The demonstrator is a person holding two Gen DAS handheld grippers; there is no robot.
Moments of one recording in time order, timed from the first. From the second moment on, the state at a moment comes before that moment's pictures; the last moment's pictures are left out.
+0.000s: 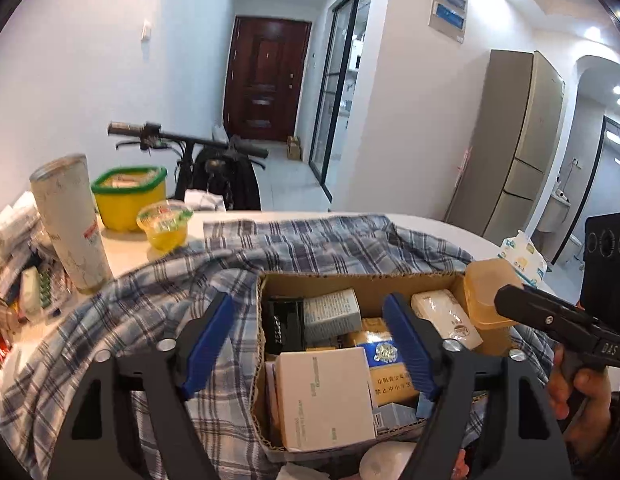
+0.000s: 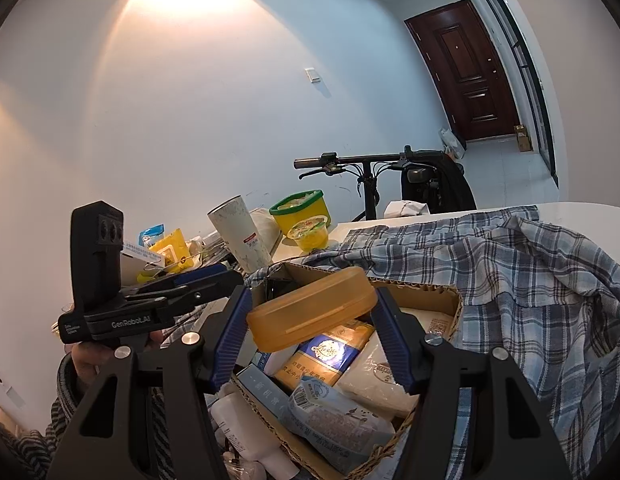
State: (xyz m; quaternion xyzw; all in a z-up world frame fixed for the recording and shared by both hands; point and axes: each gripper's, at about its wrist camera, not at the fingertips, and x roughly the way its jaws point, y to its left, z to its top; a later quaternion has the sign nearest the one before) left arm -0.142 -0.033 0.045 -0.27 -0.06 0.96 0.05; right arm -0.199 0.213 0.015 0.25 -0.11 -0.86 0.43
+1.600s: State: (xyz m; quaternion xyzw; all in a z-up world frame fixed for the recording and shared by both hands) left arm -0.111 -0.031 0.044 -0.23 -0.07 0.97 0.04; right arm -0.183 0.222 0.035 0.24 -0.03 -0.88 0.40
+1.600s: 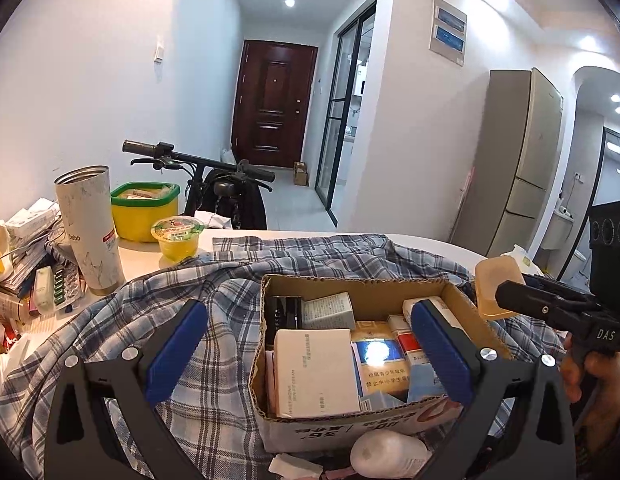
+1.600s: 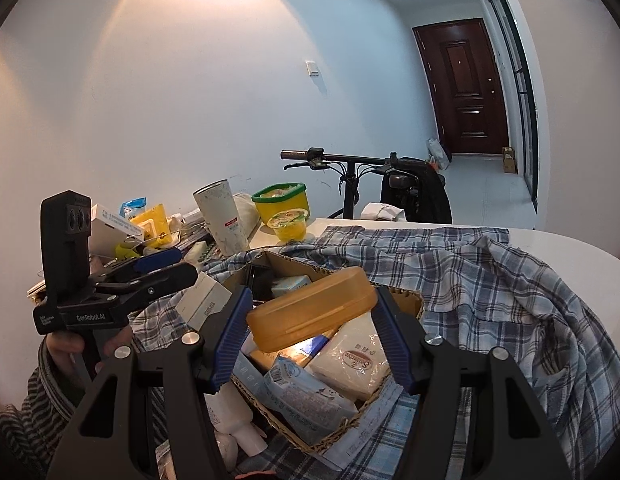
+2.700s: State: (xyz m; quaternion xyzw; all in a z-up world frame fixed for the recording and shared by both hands) left arm -0.107 -0.037 0.049 -0.23 -0.09 0.97 0.05; right arm -0.199 0.168 0.010 0.28 0.02 -0.87 0.41
